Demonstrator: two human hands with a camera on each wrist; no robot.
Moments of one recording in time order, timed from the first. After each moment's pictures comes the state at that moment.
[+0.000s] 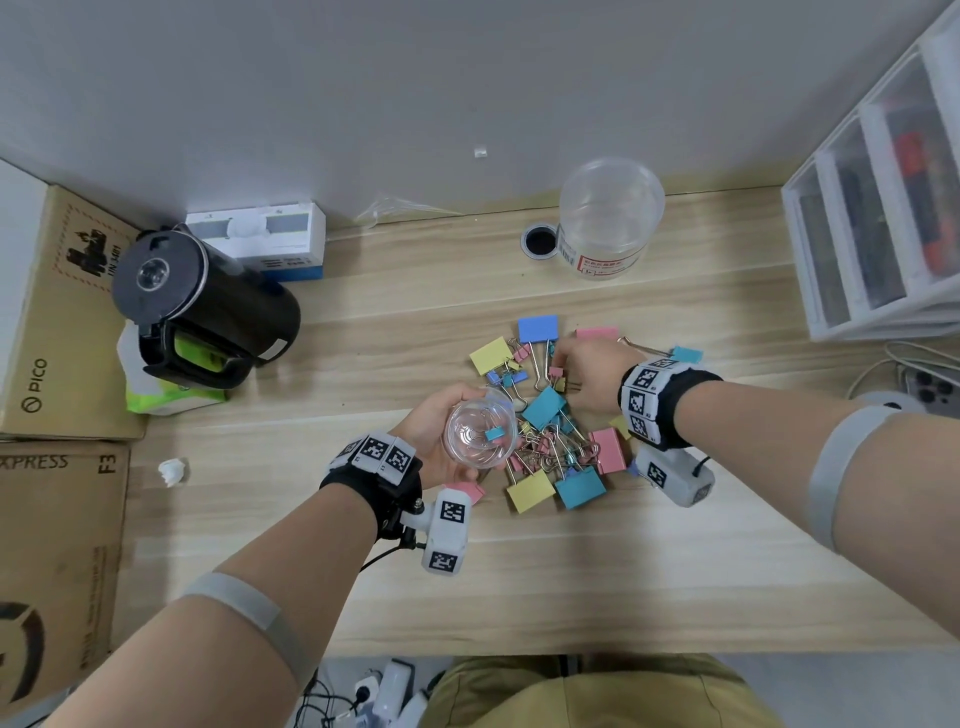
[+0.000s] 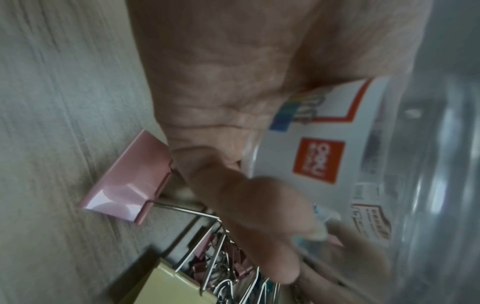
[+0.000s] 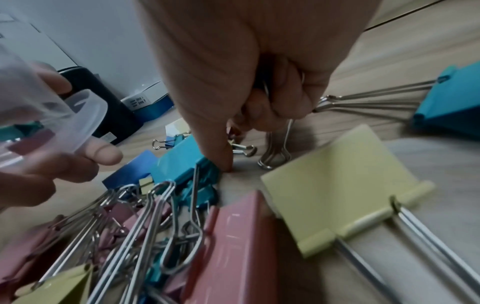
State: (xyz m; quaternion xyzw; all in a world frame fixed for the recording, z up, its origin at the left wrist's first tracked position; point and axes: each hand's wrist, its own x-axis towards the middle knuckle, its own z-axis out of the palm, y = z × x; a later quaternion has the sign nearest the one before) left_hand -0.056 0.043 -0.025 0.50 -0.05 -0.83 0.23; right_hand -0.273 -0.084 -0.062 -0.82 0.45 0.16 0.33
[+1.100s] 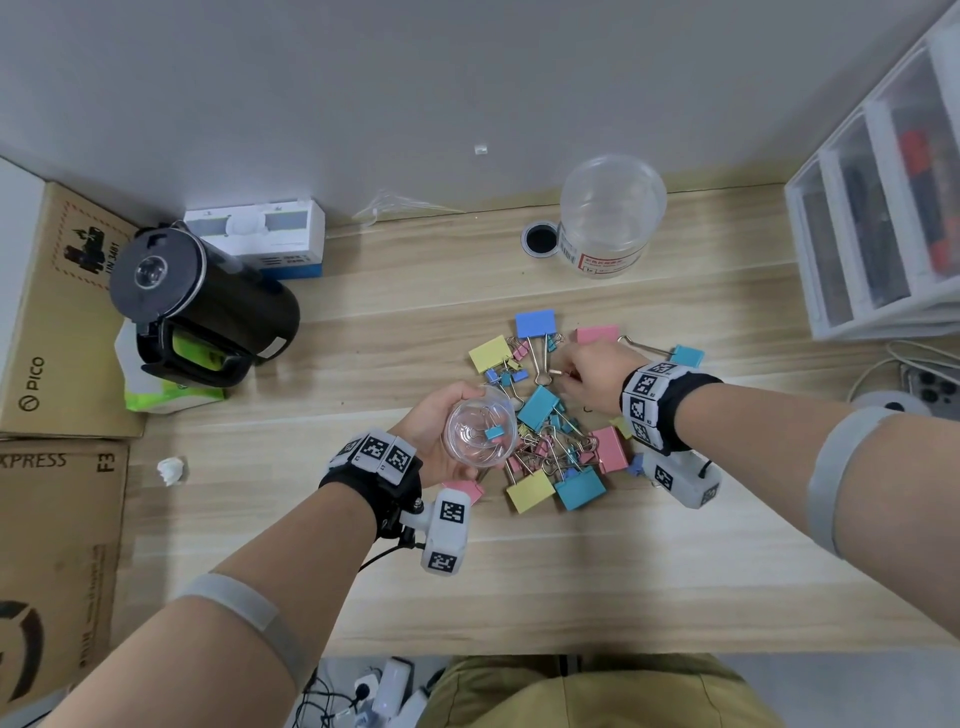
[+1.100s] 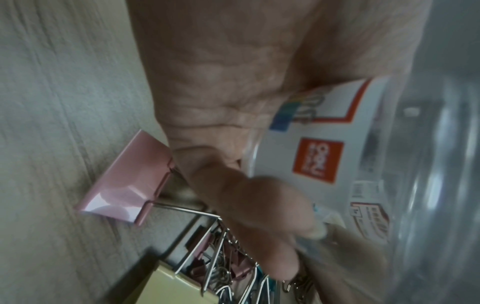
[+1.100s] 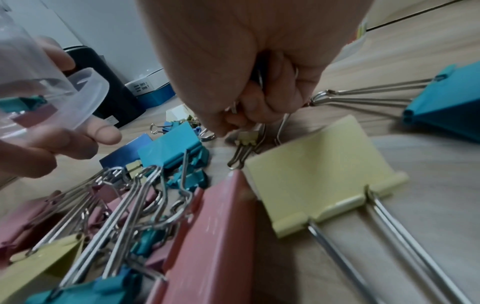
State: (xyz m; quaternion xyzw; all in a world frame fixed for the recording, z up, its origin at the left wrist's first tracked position) left_hand -0.054 0.044 -0.033 0.50 -0.07 -0.83 0.23; right_hand -0.276 -0.081 -0.065 -0.83 0.42 0.14 0.33
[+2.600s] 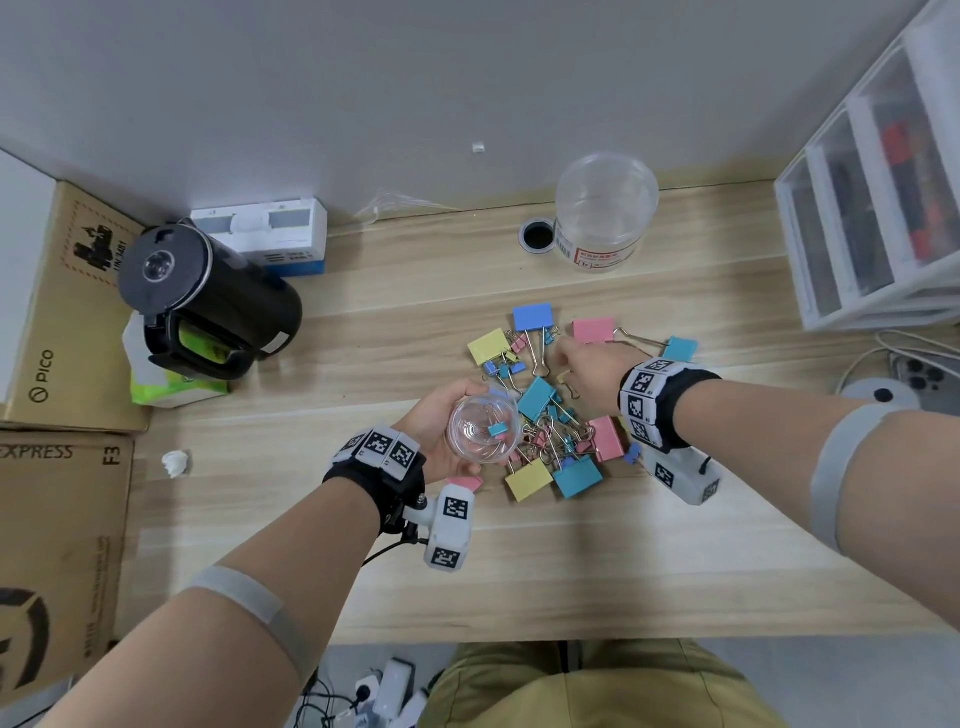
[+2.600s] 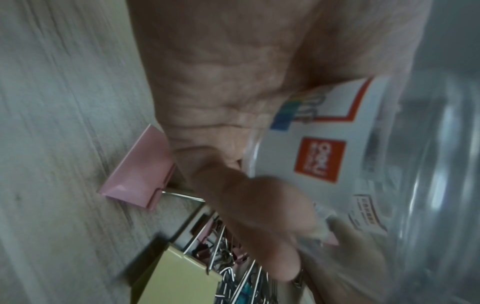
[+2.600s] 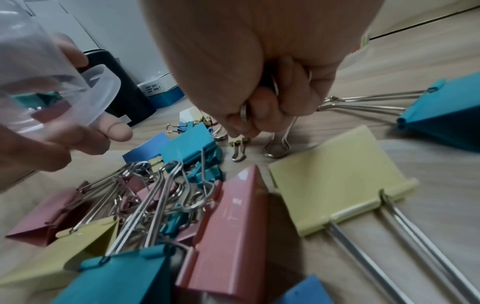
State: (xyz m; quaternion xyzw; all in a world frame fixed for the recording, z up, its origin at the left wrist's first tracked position) left_hand -0.062 0.051 -0.026 0.52 -0.07 -0.82 0.22; right_hand -0.276 -0.067 -0.046 -0.83 0.43 0.23 0.27
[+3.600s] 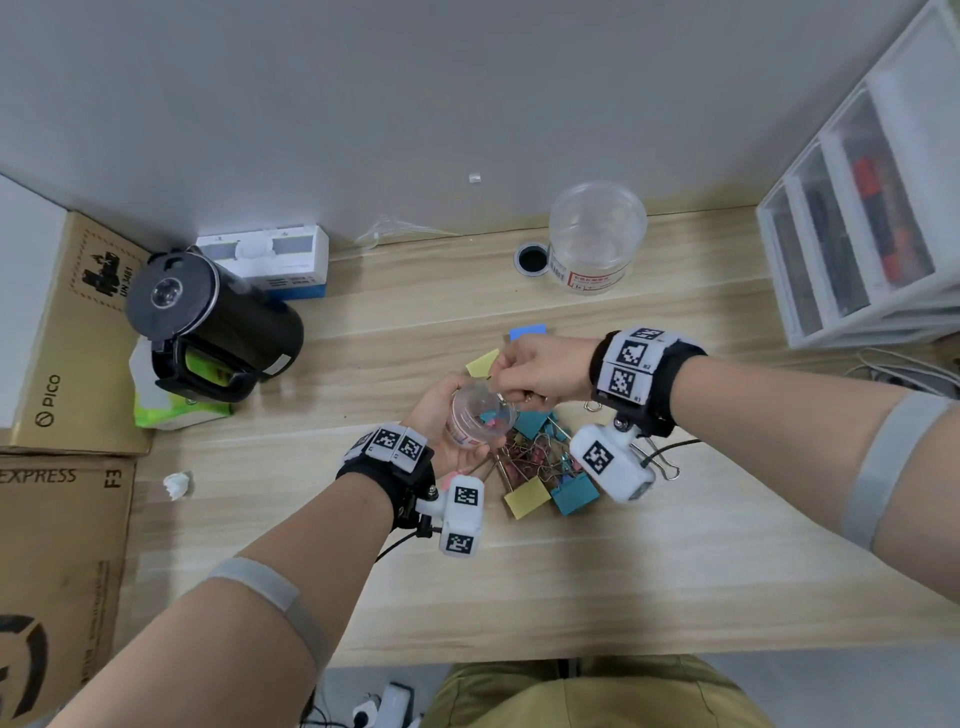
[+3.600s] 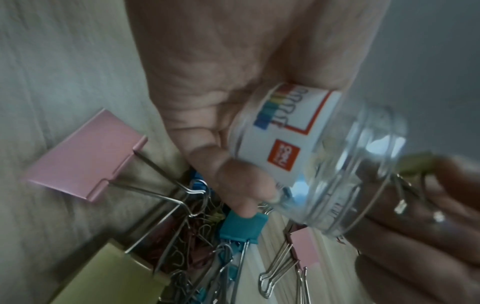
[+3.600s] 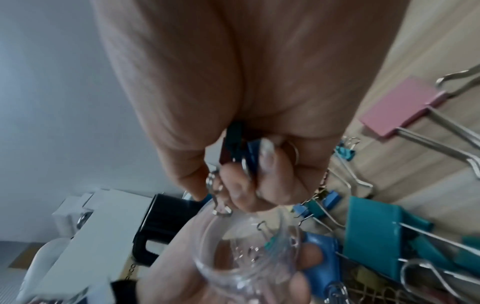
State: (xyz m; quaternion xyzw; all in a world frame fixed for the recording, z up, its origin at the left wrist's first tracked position) left_hand -0.067 0.028 -0.017 0.59 0.00 -0.76 0.27; right_hand -0.221 -0.073 0.016 -0.60 0.36 0.12 0.70
